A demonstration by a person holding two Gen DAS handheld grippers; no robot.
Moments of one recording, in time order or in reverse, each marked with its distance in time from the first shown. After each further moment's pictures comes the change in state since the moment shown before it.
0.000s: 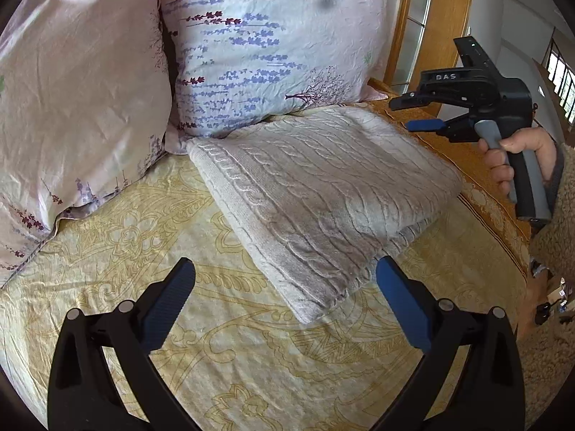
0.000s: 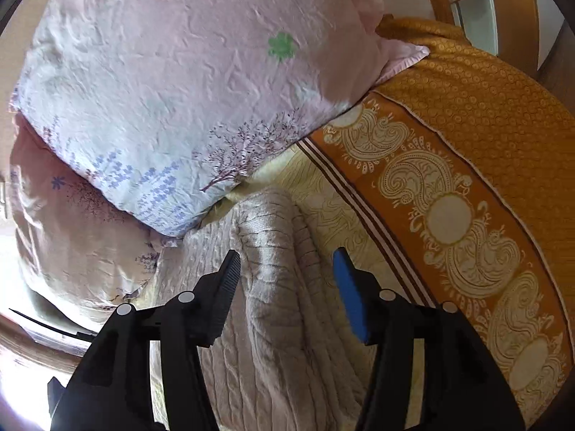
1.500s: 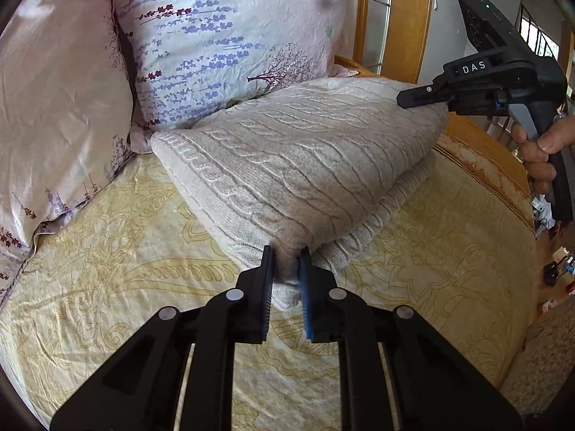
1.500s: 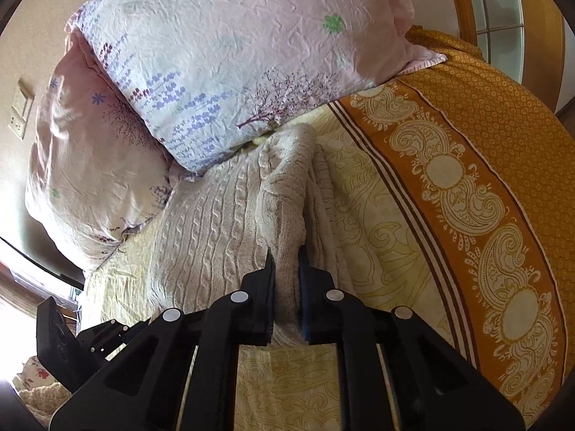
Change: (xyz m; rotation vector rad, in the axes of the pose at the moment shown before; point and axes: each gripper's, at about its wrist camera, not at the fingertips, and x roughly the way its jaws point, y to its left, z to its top) left arm 0.010 0.001 -0.013 0.114 0.004 -0.062; right arm -0.020 0.024 -0.053 -0.173 0.008 -0.010
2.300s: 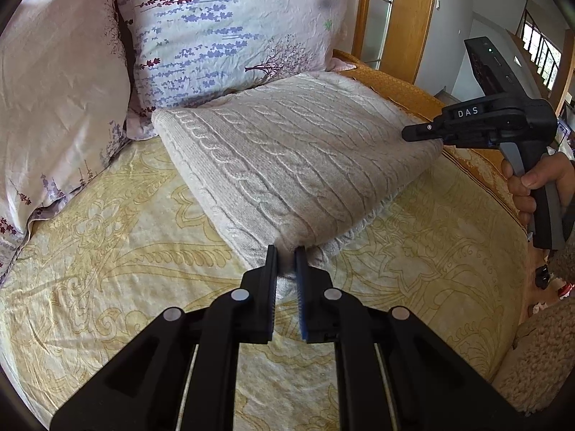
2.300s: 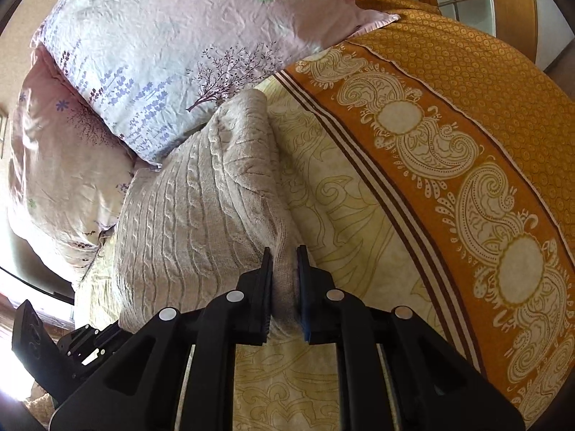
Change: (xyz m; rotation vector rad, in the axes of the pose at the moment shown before) left arm -0.001 -0.002 0.000 -0.010 0.039 -0.019; right arm 0.017 -0.031 -0.025 0.086 0.027 -0.094
